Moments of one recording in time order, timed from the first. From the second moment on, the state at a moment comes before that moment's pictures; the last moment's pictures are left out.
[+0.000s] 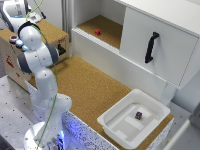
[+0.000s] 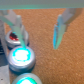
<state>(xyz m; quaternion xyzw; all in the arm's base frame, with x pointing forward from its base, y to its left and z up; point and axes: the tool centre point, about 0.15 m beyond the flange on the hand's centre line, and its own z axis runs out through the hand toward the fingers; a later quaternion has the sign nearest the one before) 0.198 0.480 0.535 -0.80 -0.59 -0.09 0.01</state>
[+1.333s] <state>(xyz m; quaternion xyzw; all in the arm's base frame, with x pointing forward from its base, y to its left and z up) 0.292 0.327 0.495 -0.98 -0.18 -0.07 0.04</state>
